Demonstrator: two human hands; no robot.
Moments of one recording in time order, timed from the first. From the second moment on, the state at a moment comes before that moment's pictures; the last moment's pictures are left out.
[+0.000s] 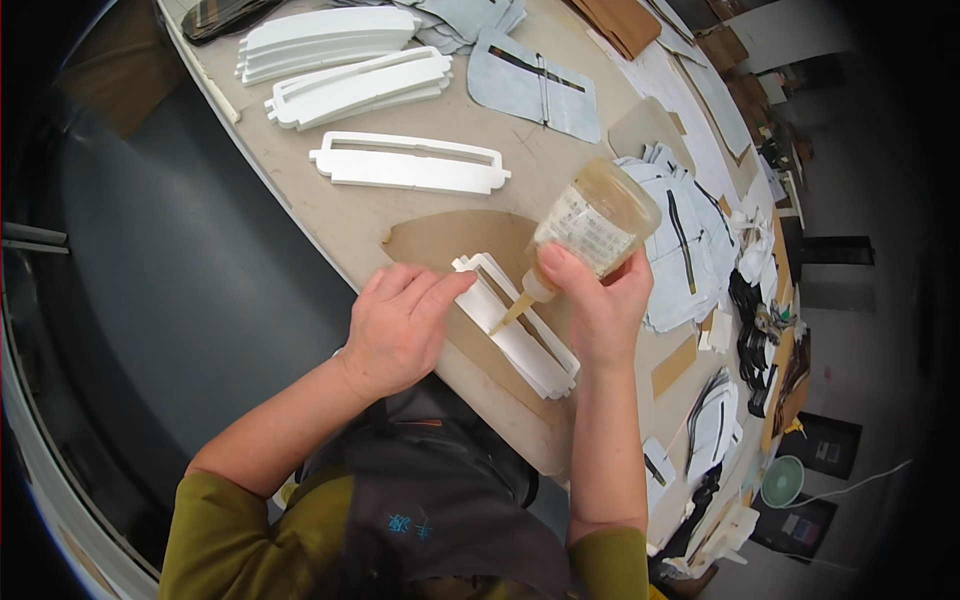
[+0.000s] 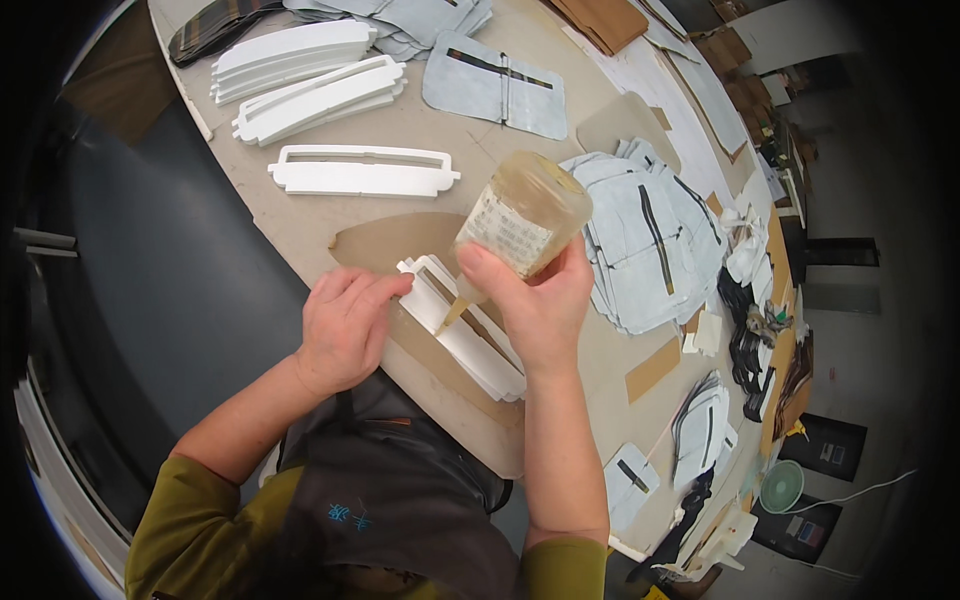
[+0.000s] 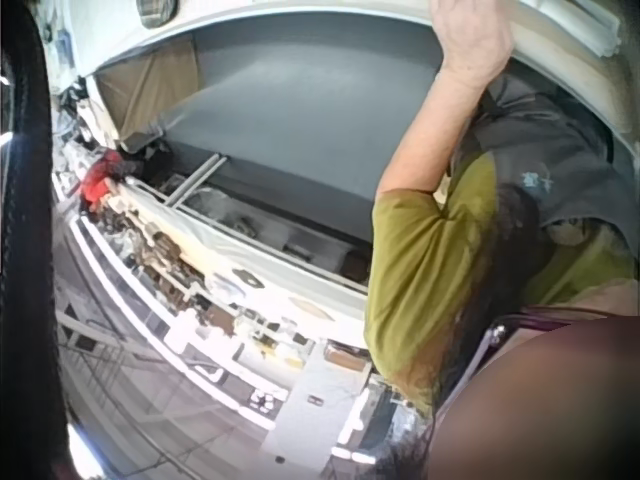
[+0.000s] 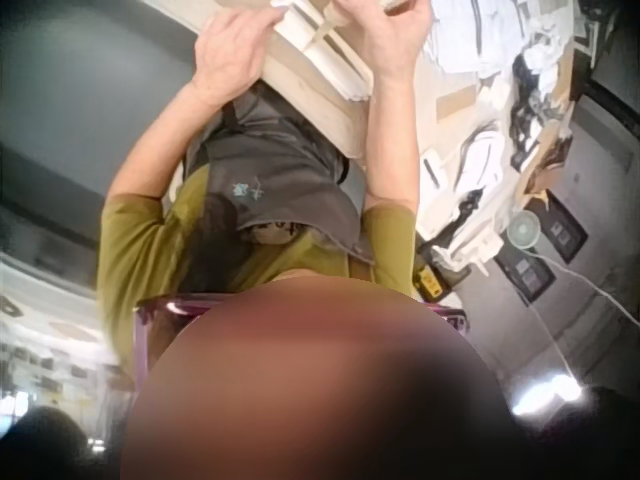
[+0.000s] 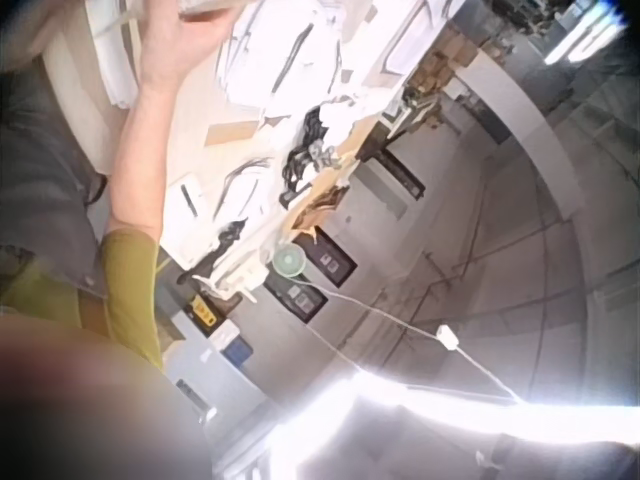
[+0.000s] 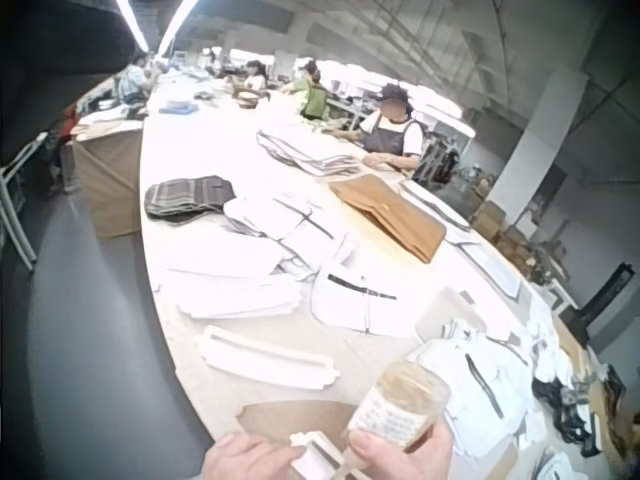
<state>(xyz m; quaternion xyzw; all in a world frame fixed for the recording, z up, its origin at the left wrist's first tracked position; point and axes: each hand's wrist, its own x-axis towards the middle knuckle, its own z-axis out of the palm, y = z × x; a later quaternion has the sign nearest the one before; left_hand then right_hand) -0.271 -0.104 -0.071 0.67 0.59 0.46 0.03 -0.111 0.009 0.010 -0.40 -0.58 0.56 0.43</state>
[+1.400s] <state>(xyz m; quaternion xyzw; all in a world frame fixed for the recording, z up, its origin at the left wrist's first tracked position) -0.237 -0.102 -0.024 0.82 0.46 0.34 0.08 0.397 -0.184 0.045 -0.76 -0.36 0.30 0.46</state>
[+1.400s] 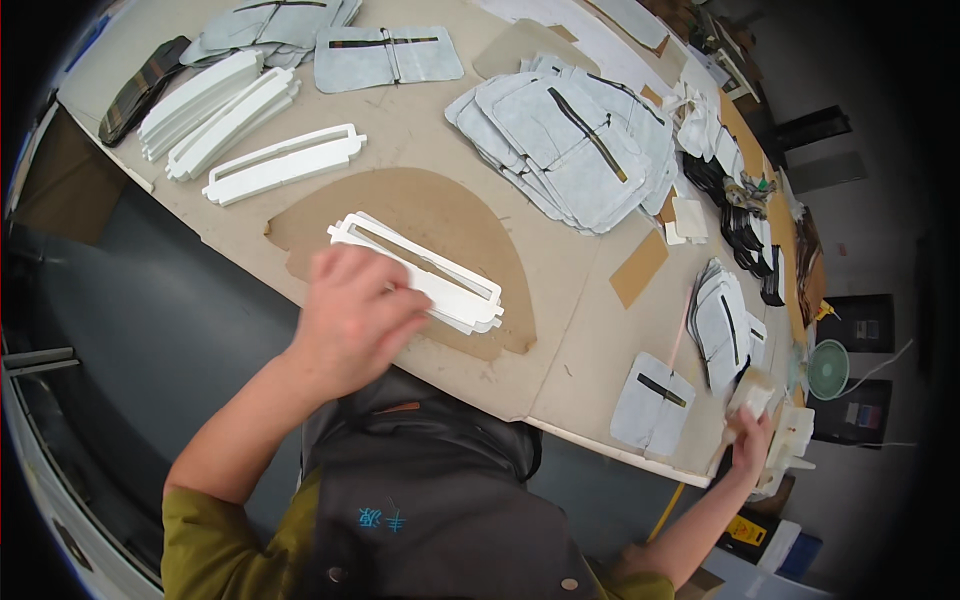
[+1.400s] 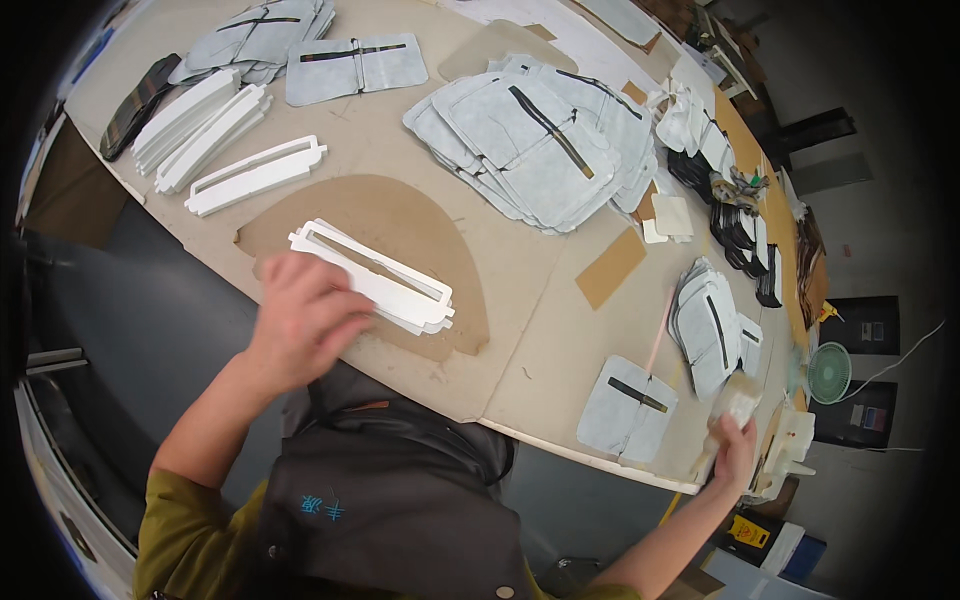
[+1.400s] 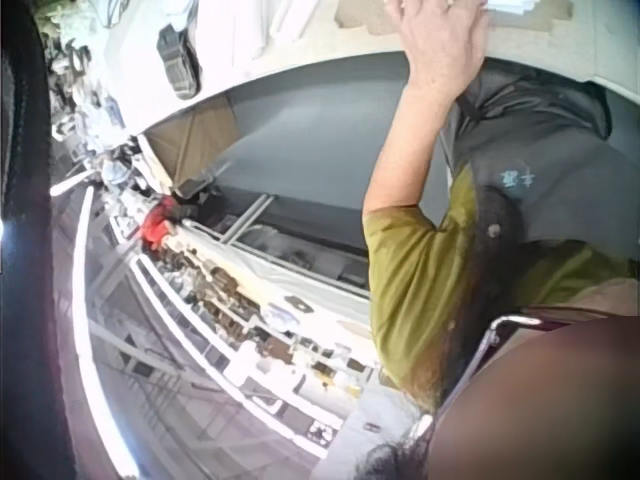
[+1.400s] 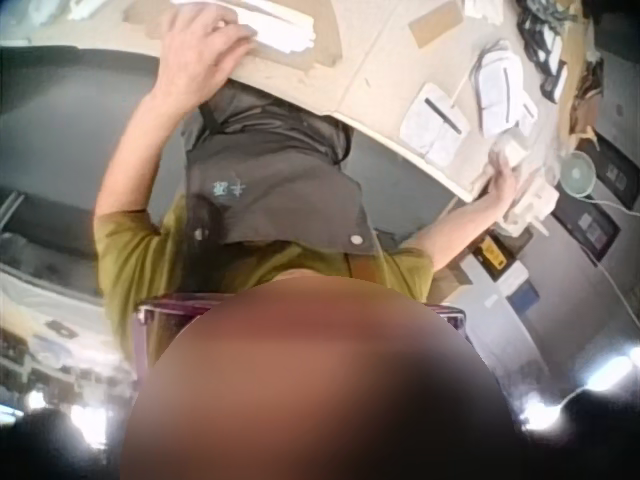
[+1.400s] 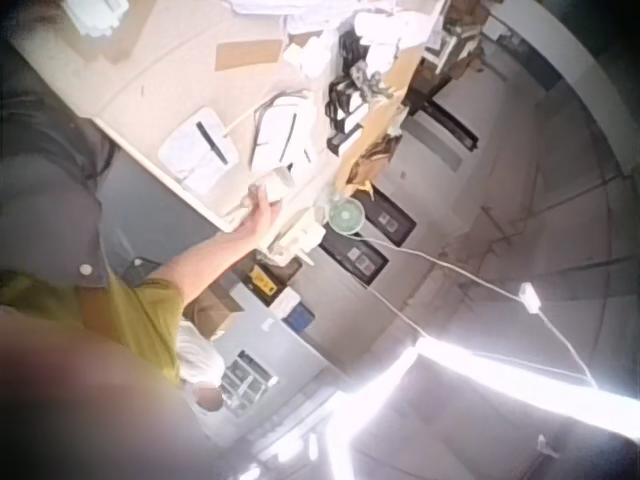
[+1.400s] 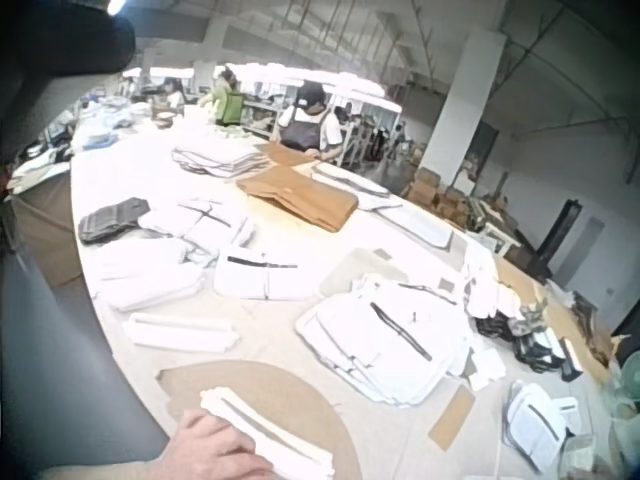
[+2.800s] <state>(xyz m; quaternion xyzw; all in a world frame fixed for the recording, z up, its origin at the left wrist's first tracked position) -0.209 -0.051 -0.016 0.93 0.30 0.18 0.10 -0.008 -0.122 -0.028 -0.46 -0.85 0.13 0.23</state>
